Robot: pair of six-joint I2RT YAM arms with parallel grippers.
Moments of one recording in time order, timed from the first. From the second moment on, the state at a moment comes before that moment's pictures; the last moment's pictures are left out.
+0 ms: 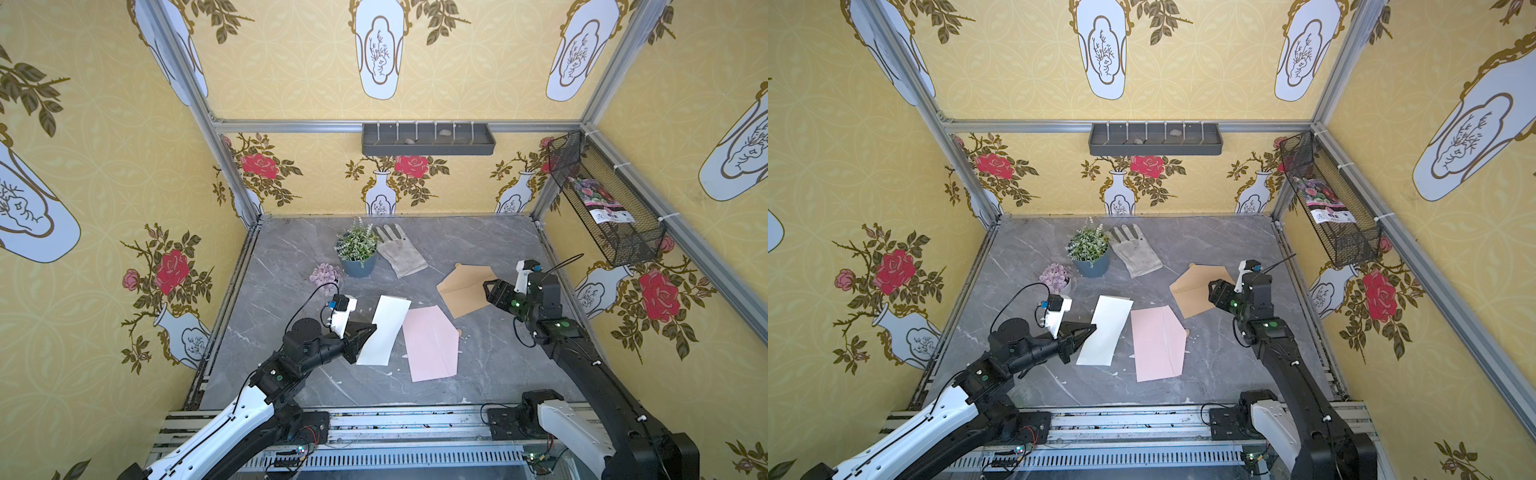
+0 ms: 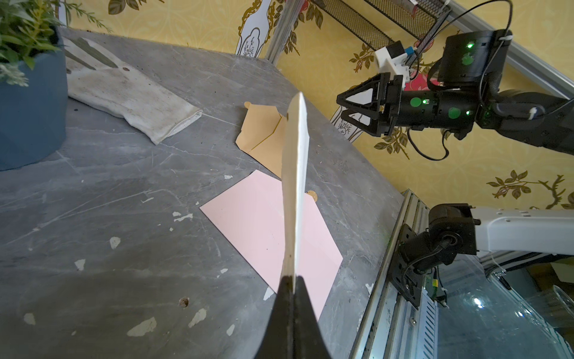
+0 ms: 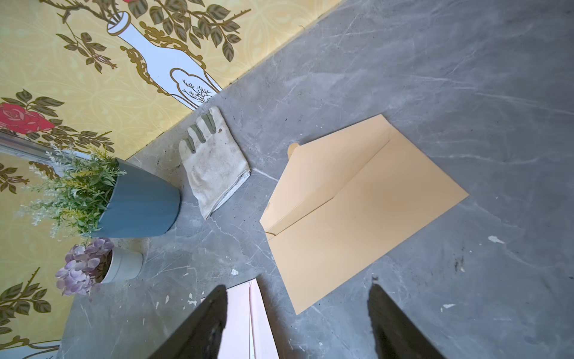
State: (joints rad) left arm -0.68 0.58 0.32 0.00 0.34 -0.43; right arm 0.23 0.90 0.58 -0.27 -0.18 0.52
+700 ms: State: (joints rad) left arm -0.68 0.48 0.29 0.00 0.26 -0.47; right arm 0.95 1.04 0.43 0.05 0.03 0.59
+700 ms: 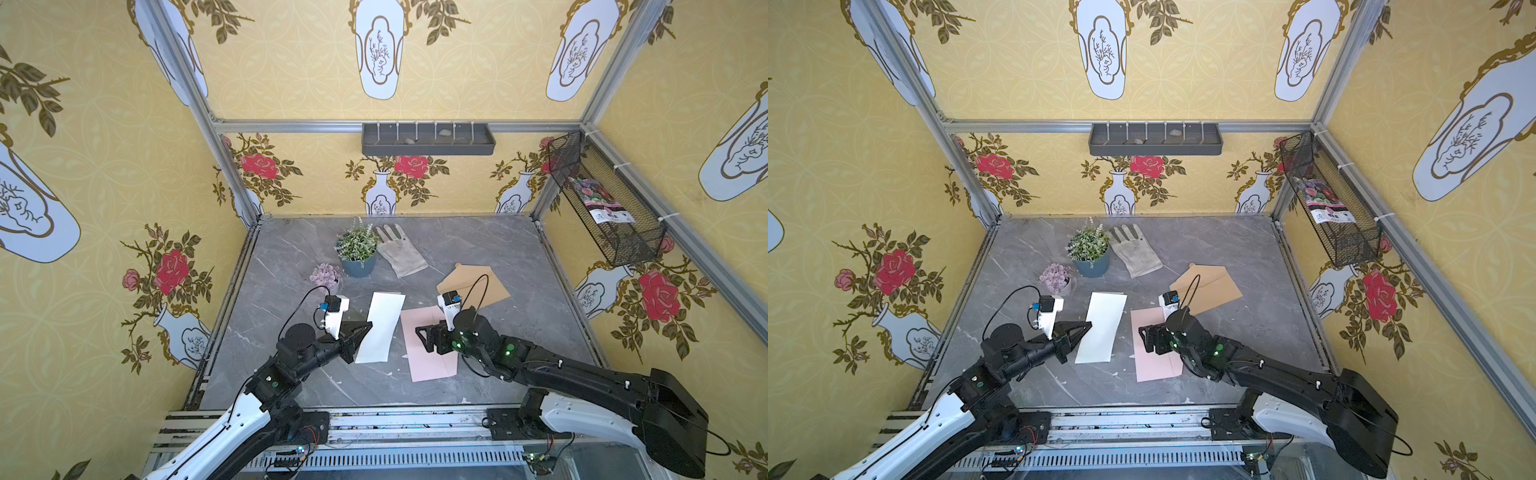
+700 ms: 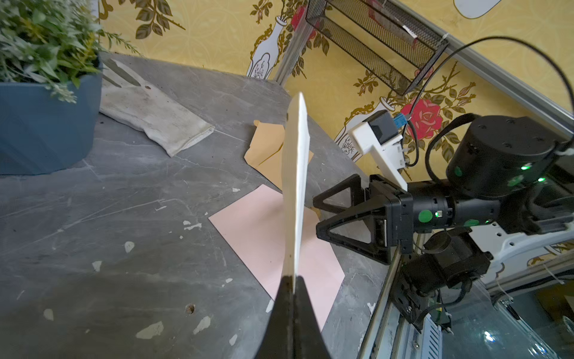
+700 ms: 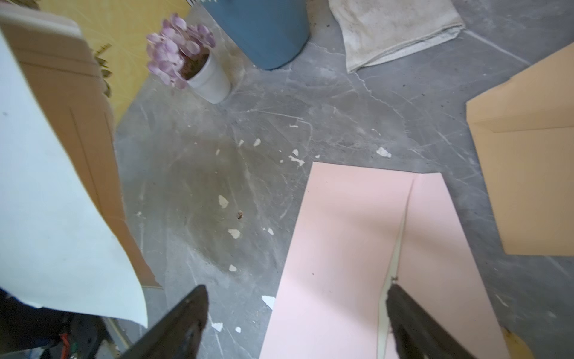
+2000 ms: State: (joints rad) left arm -0.56 0.55 0.28 0.16 0.48 -0.64; right arm 0.75 1.29 0.27 0.82 -0.59 0.60
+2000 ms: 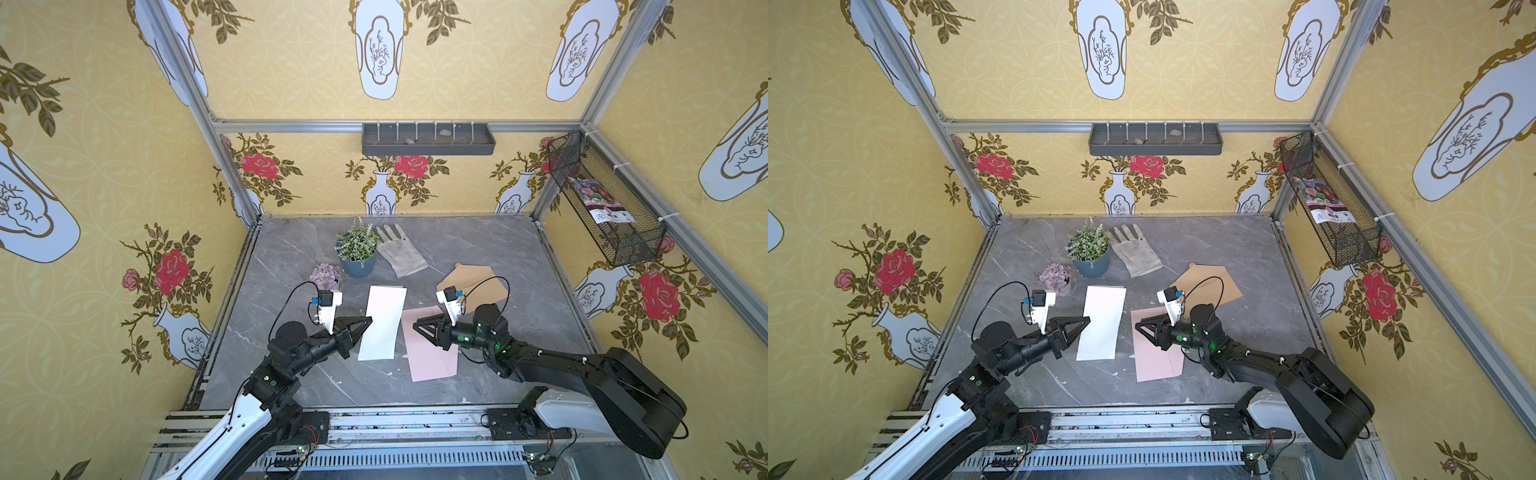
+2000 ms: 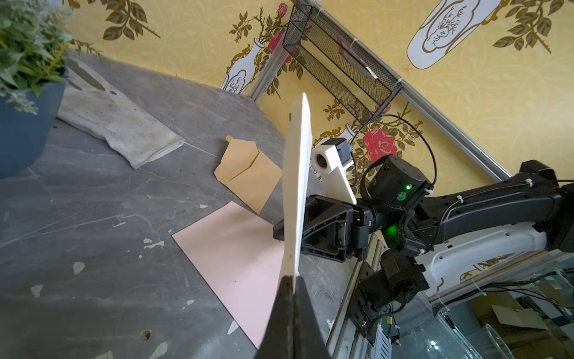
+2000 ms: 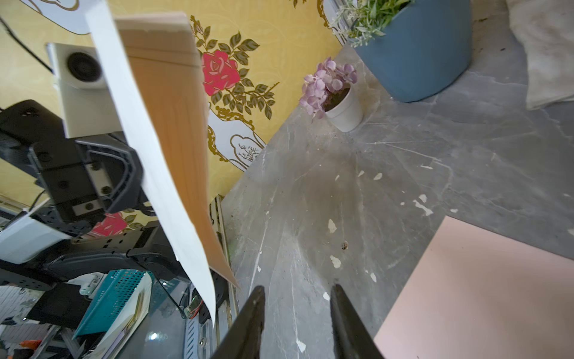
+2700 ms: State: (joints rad) left arm -0.51 0.65 0.26 0.33 0.65 -0.74; right arm 0.80 1.63 0.39 1.23 -0.75 0.73
